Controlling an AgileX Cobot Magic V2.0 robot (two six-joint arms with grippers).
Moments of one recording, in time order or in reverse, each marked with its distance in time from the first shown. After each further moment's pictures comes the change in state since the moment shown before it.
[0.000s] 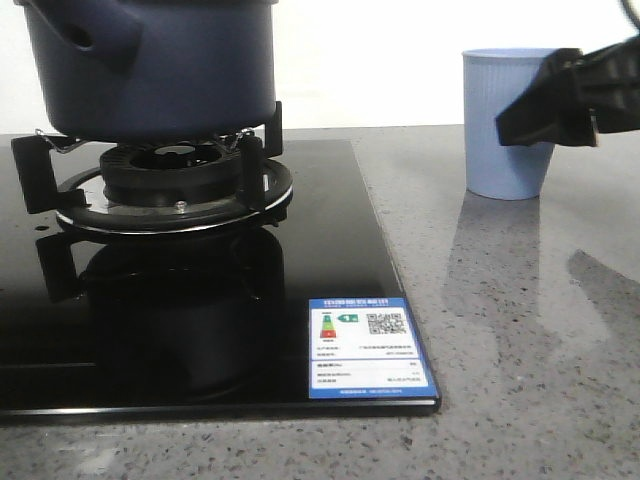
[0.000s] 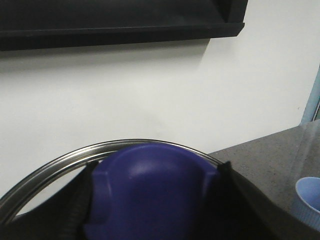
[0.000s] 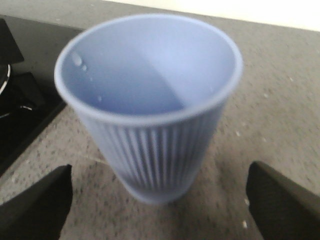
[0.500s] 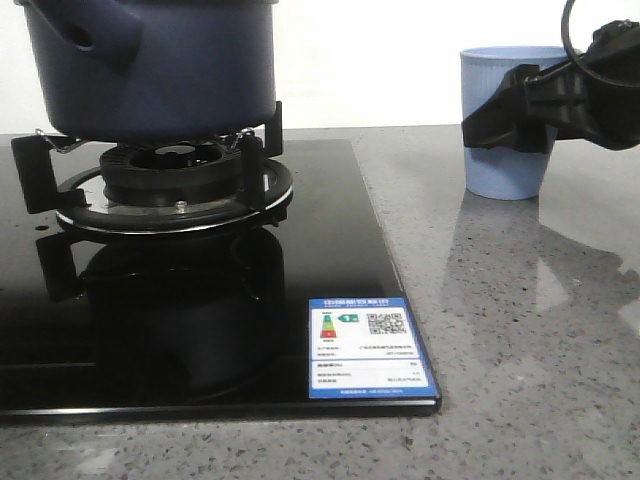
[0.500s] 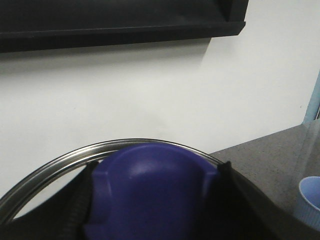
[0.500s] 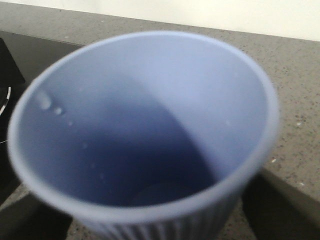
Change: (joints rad) left arm 0.000 -0.002 0.000 0.017 -0.004 0.000; right arm 0.000 0.200 -0.087 0.153 -0.164 -0.157
